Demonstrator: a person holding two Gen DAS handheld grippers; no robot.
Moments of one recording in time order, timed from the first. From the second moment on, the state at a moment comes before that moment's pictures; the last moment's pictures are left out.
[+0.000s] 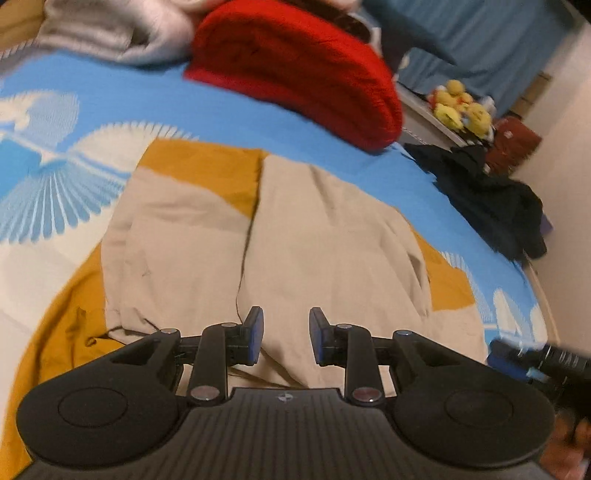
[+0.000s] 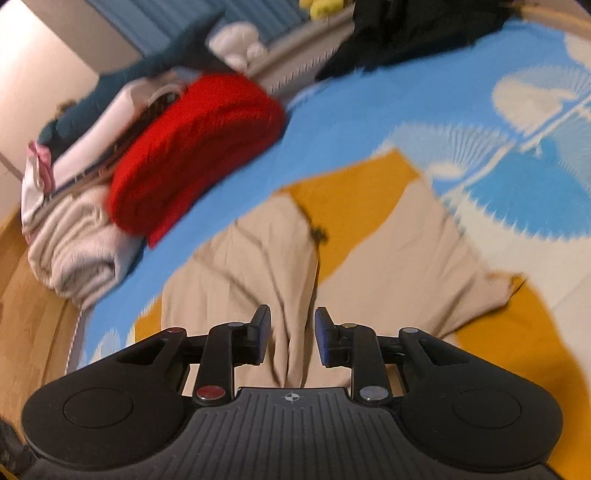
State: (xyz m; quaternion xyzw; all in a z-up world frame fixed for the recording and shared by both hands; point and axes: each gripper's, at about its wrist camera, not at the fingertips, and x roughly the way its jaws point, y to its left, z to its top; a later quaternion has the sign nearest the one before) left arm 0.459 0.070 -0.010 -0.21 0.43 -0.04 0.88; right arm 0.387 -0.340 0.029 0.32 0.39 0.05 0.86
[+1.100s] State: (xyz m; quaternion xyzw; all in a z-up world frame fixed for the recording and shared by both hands) left arm 0.482 0.078 -0.063 -0.24 0.49 0.02 0.84; right arm 0.406 -0.308 -0.028 0.28 0.50 -0.01 0.82
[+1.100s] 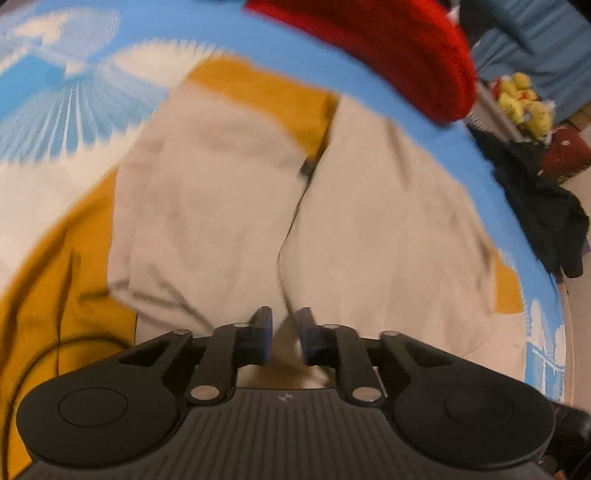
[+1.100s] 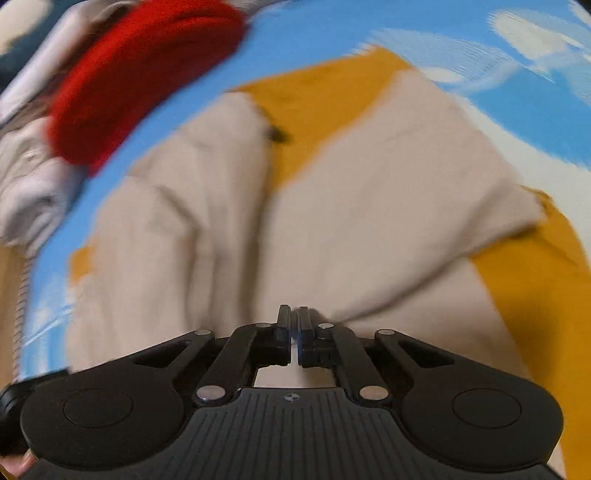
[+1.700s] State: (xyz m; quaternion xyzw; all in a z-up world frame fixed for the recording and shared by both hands) left arm 0.472 0.019 -0.051 -0.19 0.47 -0.13 0.85; right arm 0.384 -0.280 -0.003 0.28 0.44 0.08 0.85
